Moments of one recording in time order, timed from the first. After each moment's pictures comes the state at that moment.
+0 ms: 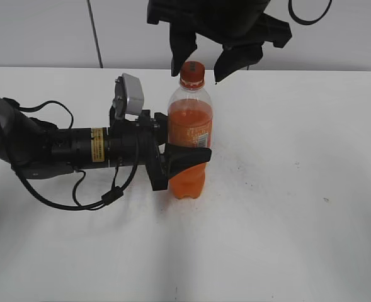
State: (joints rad) left arm -0.37 2.19 -0.99 1.09 -1.19 -0.50; right arm 0.69 1.81 -1.70 0.02 1.07 0.51
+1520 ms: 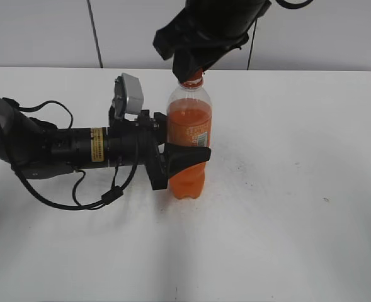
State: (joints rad) left arm -0.37 2.19 -0.99 1.09 -1.19 -0.51; right arm 0.69 1.82 -1.70 0.03 1.06 0.00
